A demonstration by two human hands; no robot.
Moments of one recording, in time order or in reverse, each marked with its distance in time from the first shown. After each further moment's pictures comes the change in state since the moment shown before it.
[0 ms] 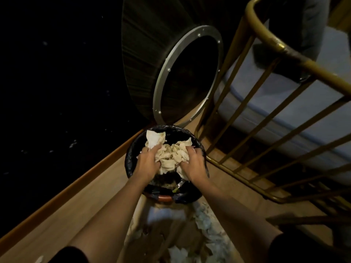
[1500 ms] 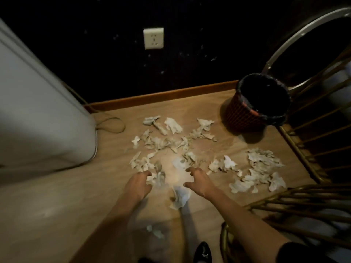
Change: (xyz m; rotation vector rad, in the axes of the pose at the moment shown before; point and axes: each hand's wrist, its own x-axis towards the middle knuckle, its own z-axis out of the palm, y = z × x) left_hand -0.668 -0.201 -0.016 -0.136 -0.085 -0.656; right_hand -0.538 -0.018 0.142 -0.421 -0.771 -0.339
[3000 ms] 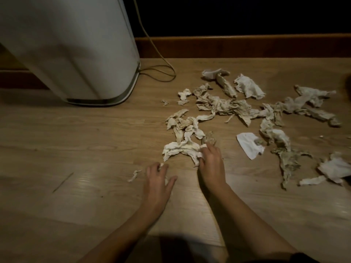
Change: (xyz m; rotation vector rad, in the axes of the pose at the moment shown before) left_hand 0.158 -0.226 0.335 -0.090 0.793 -0.086; right_hand 0.287 0.098 0.342 -0.078 0.590 -0.607
